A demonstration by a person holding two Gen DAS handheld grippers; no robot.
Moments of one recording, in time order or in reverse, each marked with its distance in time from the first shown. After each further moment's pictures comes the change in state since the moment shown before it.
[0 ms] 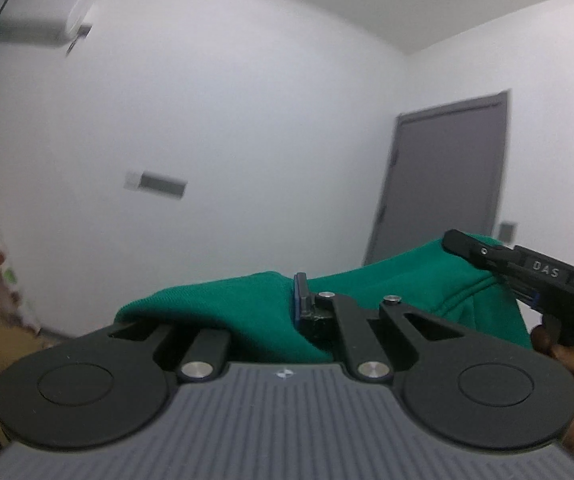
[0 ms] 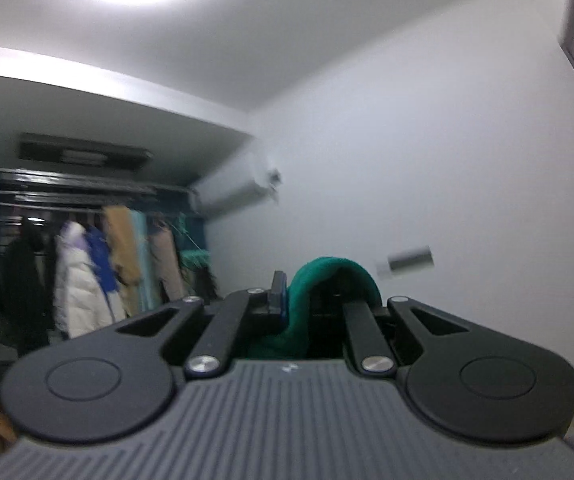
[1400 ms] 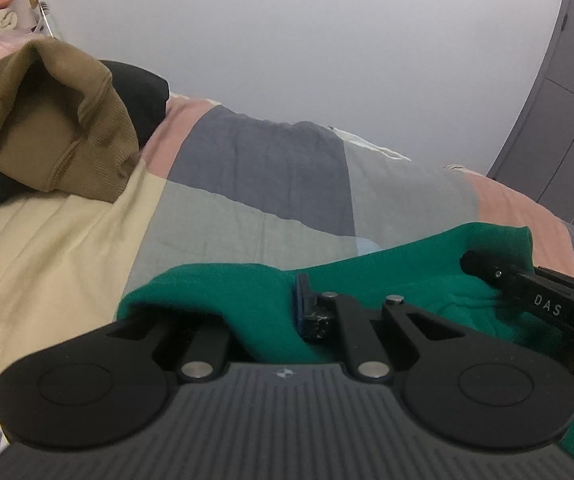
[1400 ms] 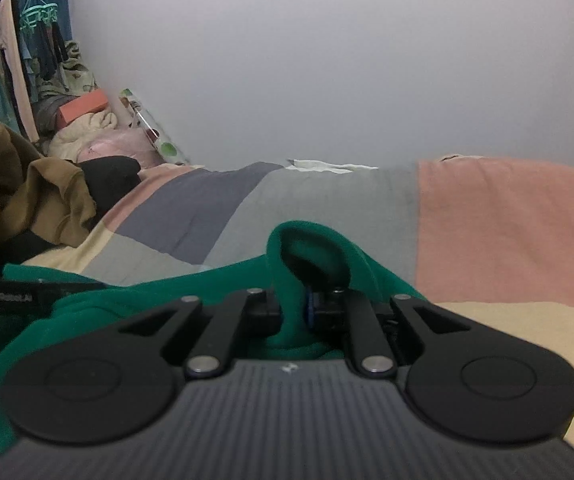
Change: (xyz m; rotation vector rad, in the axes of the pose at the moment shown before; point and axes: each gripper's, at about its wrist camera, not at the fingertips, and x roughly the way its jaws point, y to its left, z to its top) left arm 0.419 0.272 -0.428 -0.104 0.566 0.313; right arm 0.263 -0.252 -0.501 0.004 0.611 -0.290
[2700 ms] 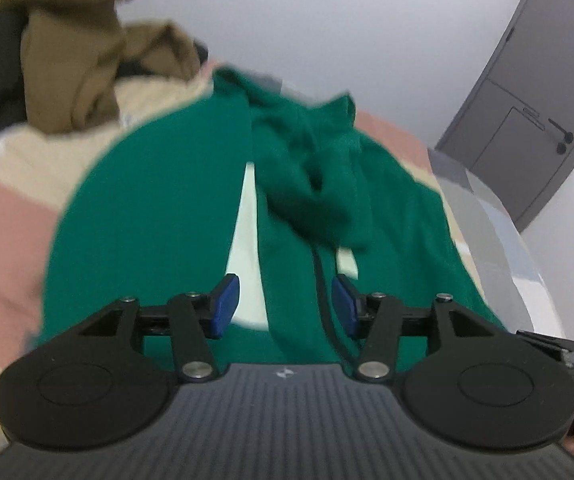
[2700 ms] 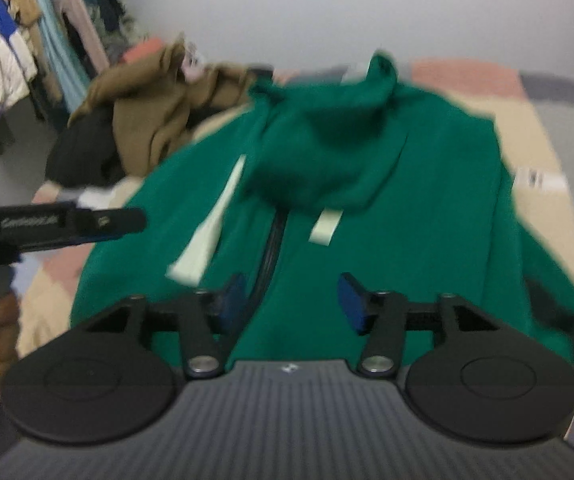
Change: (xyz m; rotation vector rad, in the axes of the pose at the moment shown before) left arm -0.388 -0.053 -0.236 -0.110 0.035 -0.092; right arm -0.368 0.118 -0.146 0.037 0.242 0.081
